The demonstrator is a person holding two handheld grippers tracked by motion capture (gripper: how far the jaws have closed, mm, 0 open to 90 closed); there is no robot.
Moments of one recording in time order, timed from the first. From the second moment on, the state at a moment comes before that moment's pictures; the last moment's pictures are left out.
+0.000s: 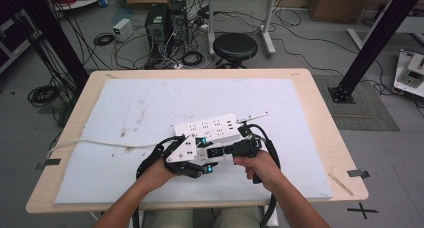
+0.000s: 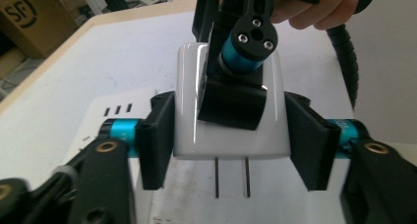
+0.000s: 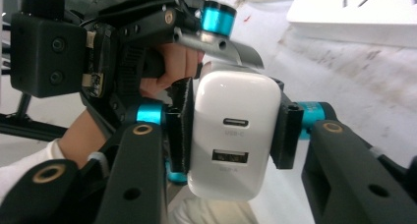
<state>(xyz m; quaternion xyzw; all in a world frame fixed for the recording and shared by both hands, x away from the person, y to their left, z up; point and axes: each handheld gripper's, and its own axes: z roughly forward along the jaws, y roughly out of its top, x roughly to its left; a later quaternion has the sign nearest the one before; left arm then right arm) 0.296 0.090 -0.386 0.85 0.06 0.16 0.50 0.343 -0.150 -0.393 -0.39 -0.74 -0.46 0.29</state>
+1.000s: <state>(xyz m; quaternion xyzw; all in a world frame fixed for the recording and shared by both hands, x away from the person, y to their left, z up) 0.299 0.180 -0.392 0.77 0.30 0.23 0.52 0.325 -0.221 -0.379 -0.39 -0.80 -0.46 -0.01</state>
